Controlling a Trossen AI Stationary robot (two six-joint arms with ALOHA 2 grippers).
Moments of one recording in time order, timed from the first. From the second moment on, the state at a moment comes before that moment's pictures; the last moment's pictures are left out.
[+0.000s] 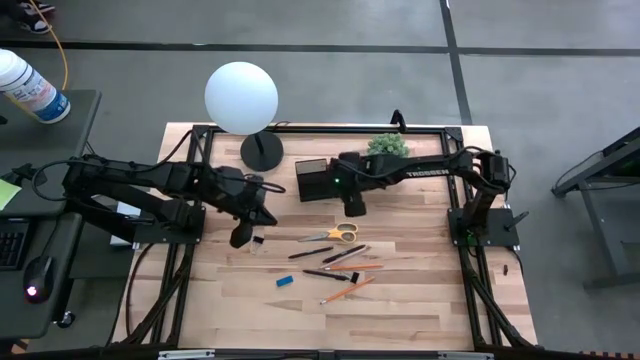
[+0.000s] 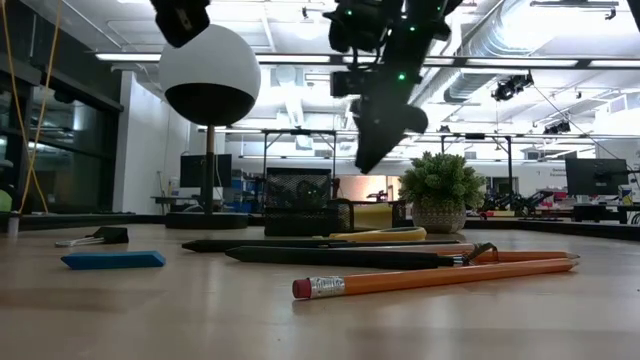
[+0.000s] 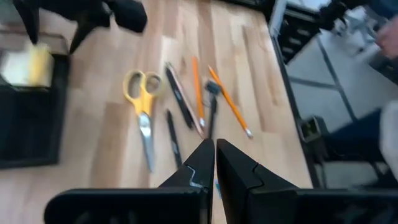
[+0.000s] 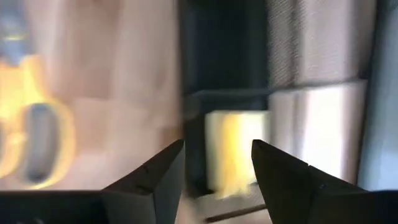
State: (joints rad) left arm 0.01 1.04 0.98 -0.61 0.15 -0.26; right arm -0.14 1.80 1.36 -0.73 0.18 -0.29
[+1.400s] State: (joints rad) left arm -0.22 1.05 0.62 -0.21 0.31 -0.55; right arm 0.41 1.65 1.19 -0.86 0.09 0.69
